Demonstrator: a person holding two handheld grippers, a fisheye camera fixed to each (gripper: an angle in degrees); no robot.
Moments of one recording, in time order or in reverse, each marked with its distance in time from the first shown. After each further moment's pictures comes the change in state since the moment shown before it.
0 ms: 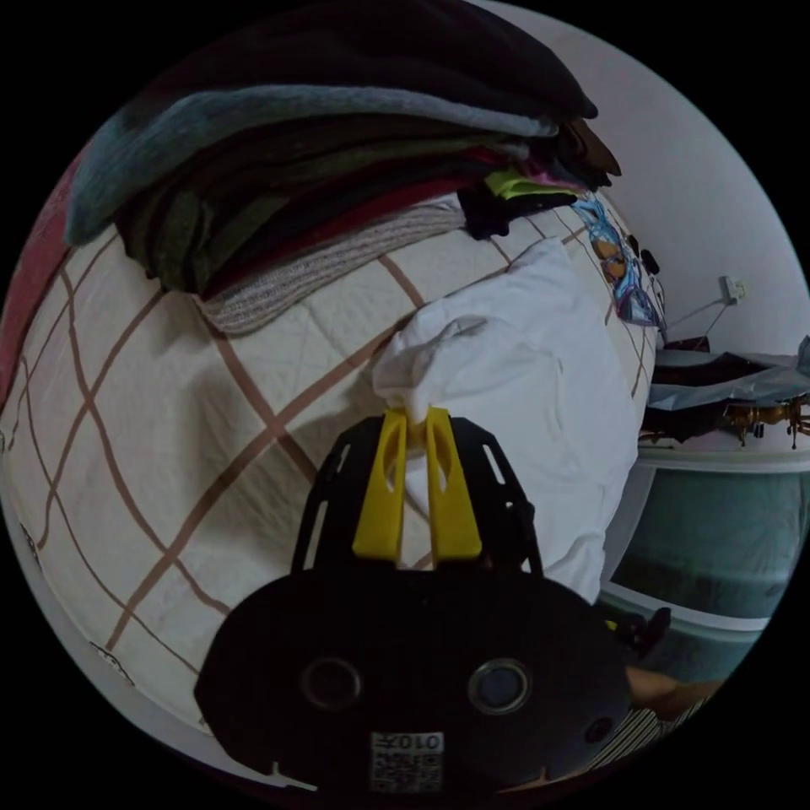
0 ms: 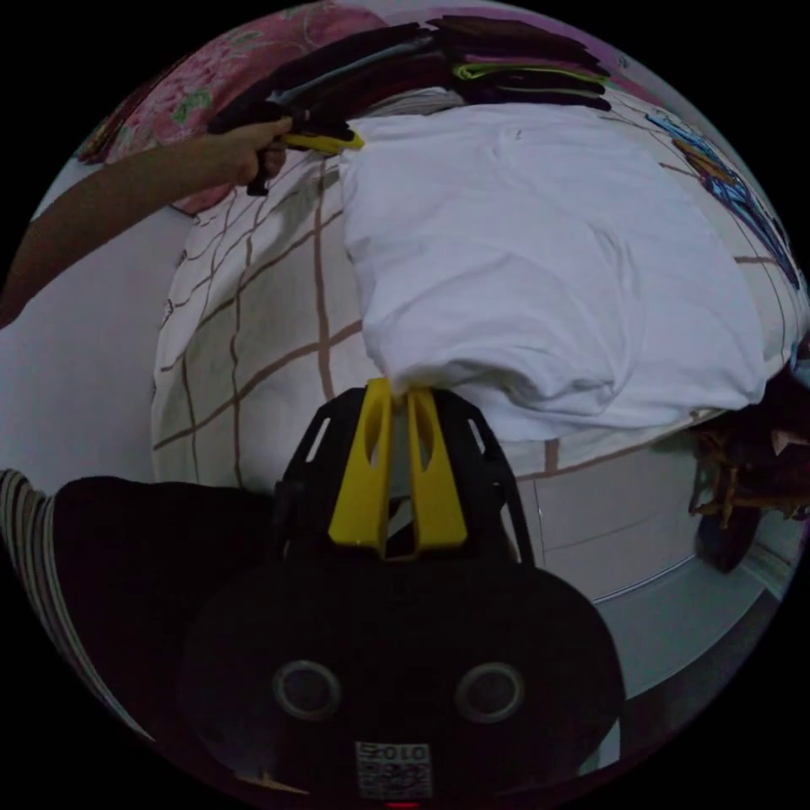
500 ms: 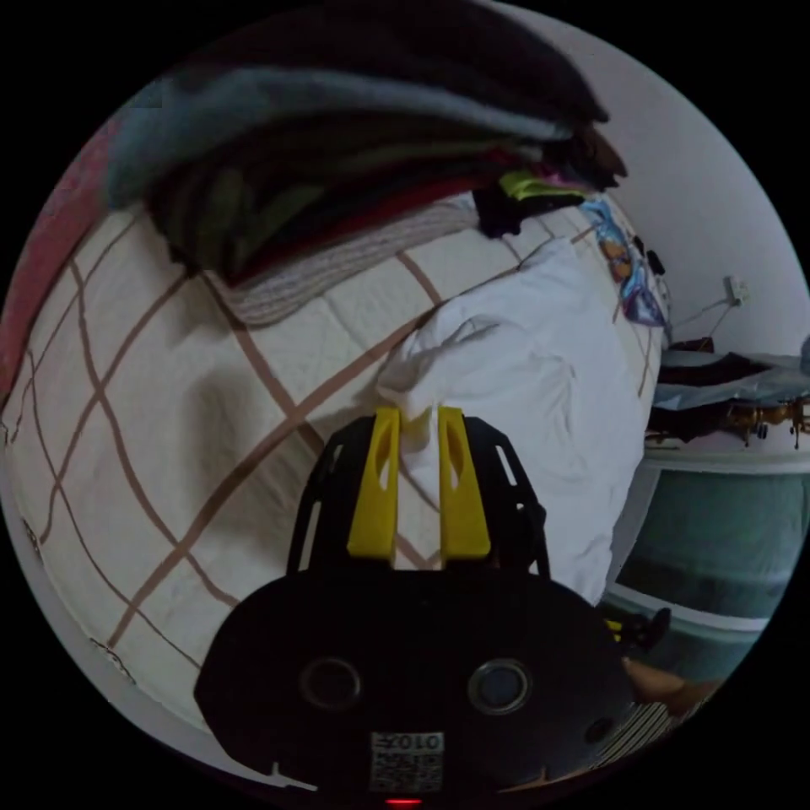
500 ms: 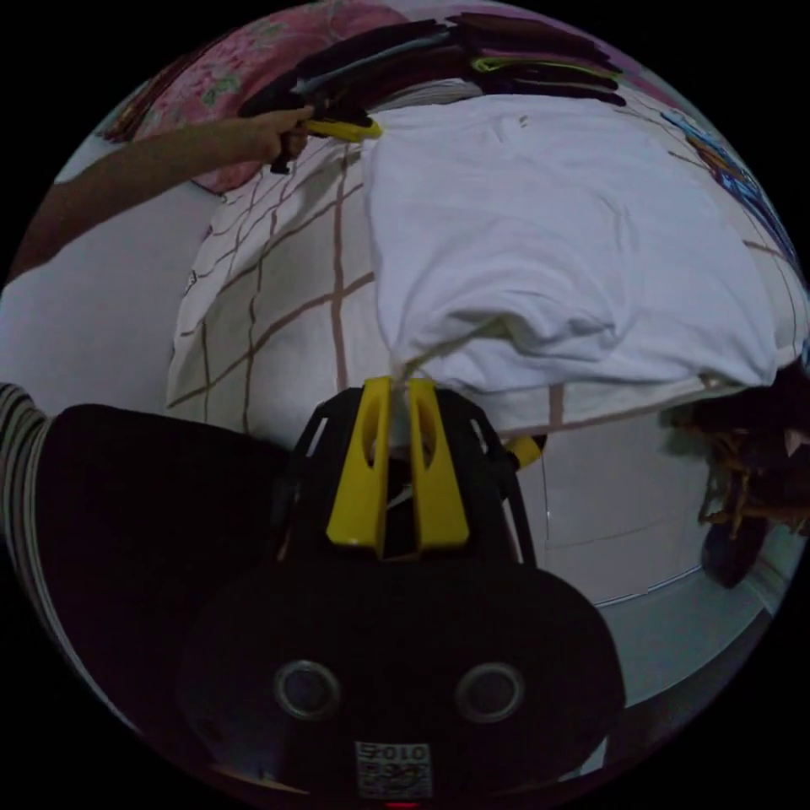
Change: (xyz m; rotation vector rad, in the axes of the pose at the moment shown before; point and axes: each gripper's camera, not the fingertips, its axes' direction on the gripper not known) left arm 0.013 0.029 0.023 0.017 -0.014 -0.005; right arm 0.043 0.043 -0.016 -0.015 -0.061 -0.044
